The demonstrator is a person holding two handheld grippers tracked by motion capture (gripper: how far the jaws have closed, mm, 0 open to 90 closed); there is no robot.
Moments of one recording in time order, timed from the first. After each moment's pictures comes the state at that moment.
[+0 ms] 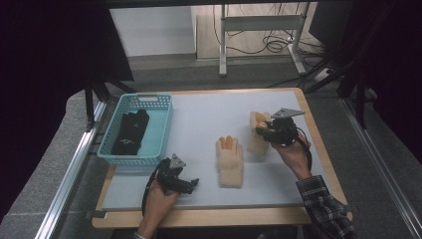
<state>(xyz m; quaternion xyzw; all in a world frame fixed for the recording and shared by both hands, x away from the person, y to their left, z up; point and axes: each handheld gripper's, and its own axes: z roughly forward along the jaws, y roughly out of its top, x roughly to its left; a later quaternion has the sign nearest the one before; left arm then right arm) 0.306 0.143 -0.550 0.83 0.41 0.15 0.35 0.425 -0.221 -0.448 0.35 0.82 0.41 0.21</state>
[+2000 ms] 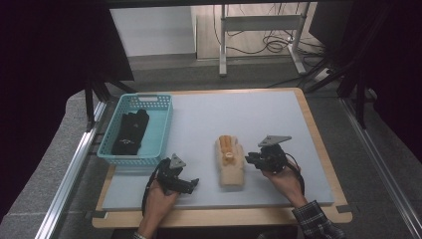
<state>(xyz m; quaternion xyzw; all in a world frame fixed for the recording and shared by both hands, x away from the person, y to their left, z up) 0.306 0.143 -0.550 0.83 0.41 0.15 0.35 0.363 -0.196 -0.493 0.33 0.85 0.39 0.11</state>
